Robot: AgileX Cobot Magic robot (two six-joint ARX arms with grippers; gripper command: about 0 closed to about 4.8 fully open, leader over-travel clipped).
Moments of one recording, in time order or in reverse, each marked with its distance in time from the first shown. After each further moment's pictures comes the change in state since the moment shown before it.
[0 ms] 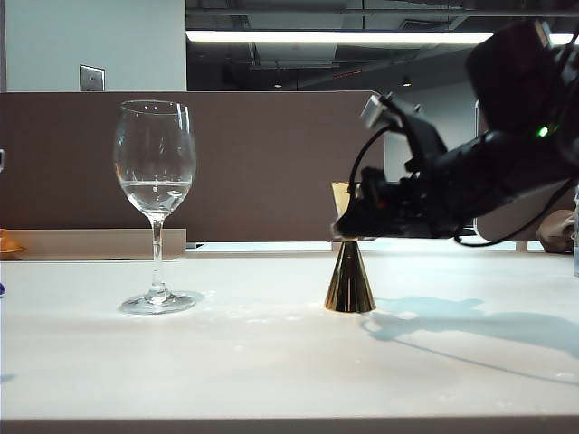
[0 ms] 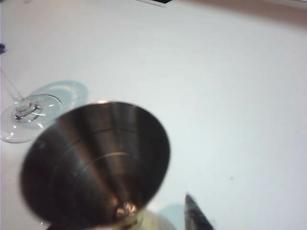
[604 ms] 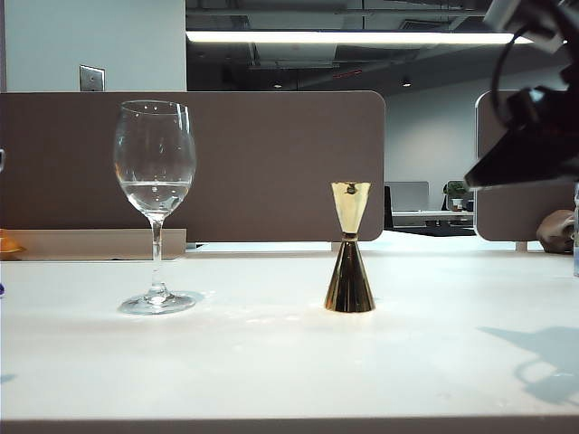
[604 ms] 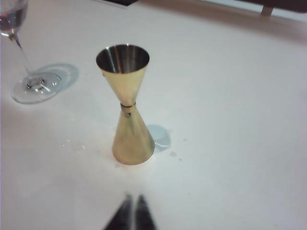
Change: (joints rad) left arm 0.000 0.000 0.000 0.000 0.000 0.000; right arm -0.002 -0.787 -0.346 -0.405 0.184 -0.002
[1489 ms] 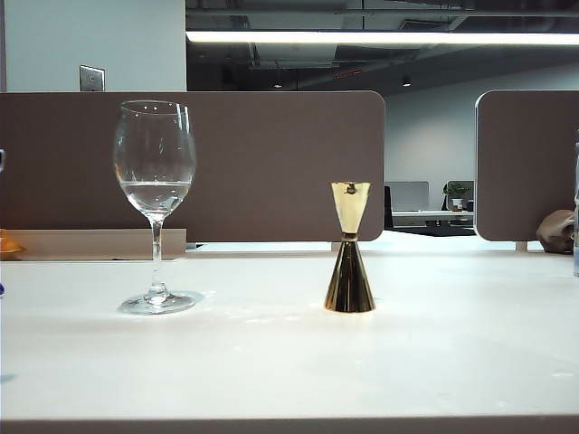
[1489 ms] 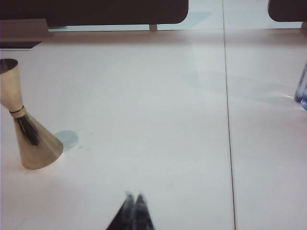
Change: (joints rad) left arm 0.000 0.000 0.000 0.000 0.000 0.000; right arm -0.234 -0.440 -0.240 -0.074 0.084 0.129
